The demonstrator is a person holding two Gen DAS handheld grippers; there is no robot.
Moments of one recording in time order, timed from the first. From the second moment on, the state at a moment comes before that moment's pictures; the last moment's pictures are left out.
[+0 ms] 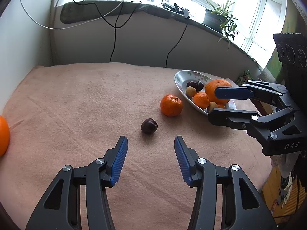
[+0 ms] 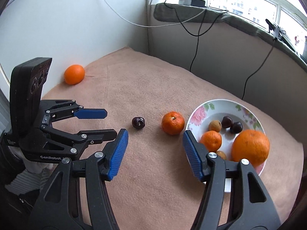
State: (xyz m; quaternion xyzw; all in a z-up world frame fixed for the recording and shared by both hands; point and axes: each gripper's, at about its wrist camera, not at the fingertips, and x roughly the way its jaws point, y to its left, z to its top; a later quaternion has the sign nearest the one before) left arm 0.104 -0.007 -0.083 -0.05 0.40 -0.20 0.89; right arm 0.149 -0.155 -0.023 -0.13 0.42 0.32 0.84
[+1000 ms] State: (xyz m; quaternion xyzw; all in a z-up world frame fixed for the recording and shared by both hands) left arm 0.145 -0.027 -0.104 -0.03 0.44 -0.20 0.88; right arm 0.222 -0.100 -0.072 -0.31 0.49 0.37 0.73
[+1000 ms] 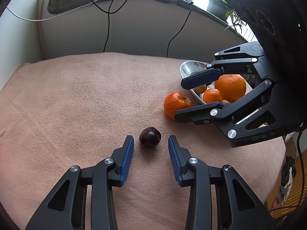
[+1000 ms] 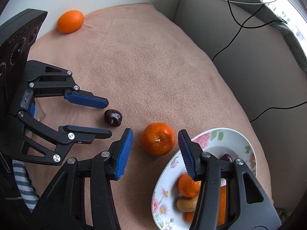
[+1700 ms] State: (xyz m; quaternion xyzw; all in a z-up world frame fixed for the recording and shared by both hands) left arm 0.155 -0.038 -0.105 -0.02 0.43 -0.20 0.88; right arm 0.224 -0.090 -0.085 -0.33 0.48 0.37 0.72
